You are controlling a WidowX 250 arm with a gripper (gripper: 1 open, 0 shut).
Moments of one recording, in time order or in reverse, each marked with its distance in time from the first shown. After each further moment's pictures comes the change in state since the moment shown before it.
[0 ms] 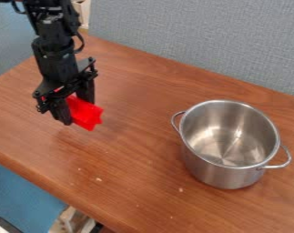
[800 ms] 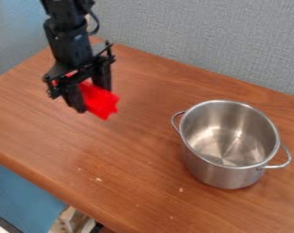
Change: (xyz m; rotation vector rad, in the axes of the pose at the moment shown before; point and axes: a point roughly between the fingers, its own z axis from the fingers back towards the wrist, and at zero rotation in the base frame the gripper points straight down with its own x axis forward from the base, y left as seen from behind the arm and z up) arm -0.029 -0.010 0.033 -0.042 0.042 -0.105
